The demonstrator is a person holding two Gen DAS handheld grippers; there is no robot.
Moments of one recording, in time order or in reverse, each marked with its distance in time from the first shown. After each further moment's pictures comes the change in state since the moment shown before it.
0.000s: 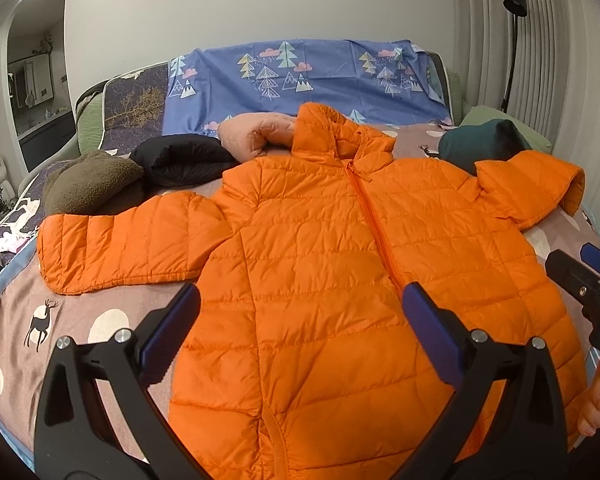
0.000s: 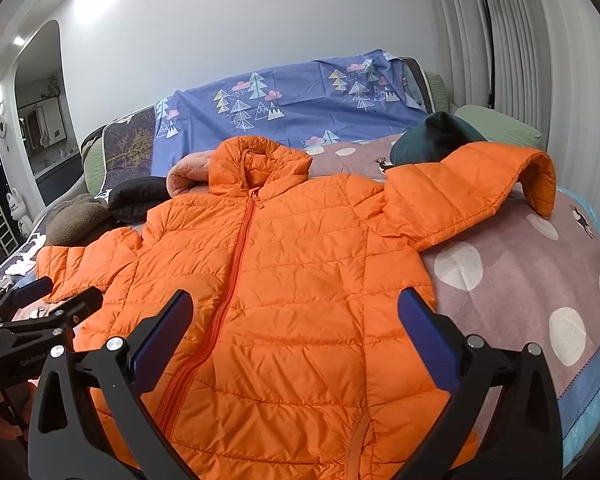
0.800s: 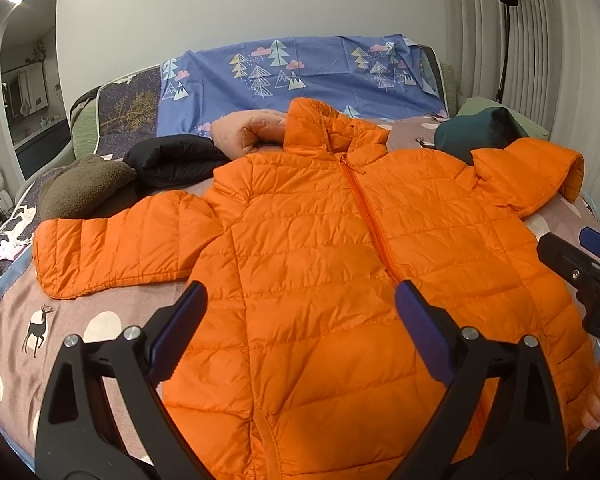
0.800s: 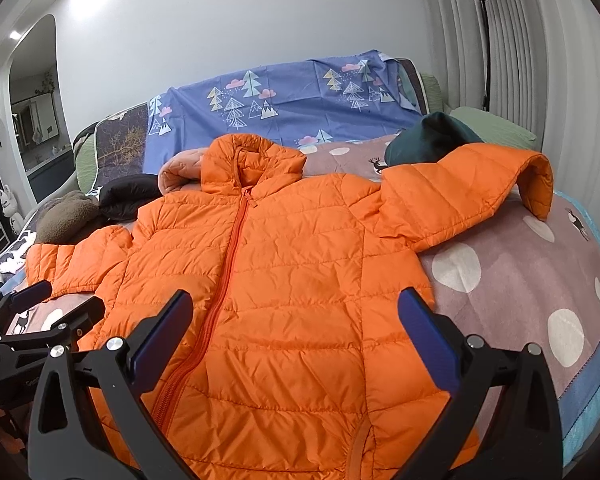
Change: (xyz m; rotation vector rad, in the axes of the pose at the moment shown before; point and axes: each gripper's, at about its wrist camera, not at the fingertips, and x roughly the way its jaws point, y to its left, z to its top) left arm 0.010 -0.008 -0.005 0.036 0.003 -0.011; right arm 0.011 0.003 -0.003 0.002 0.012 -0.042
